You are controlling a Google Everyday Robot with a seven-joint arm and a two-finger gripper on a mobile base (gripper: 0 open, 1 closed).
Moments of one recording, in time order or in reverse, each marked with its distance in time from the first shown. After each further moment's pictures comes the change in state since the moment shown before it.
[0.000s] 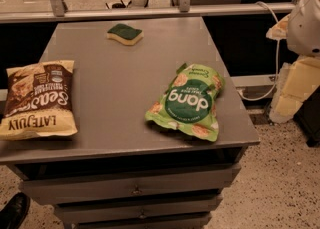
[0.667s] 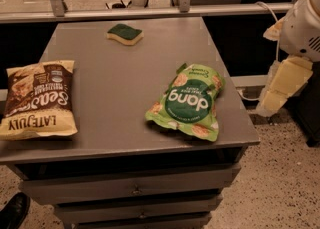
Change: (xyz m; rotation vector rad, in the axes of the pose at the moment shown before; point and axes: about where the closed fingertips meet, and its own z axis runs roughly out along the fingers) arm -0.004 -0.016 0.017 0.020 -0.061 0.077
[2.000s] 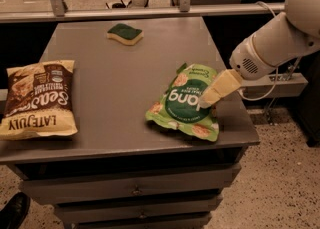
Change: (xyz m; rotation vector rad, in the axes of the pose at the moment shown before) arm -0.043 -0.038 0.122 -0.062 -0.233 0.356
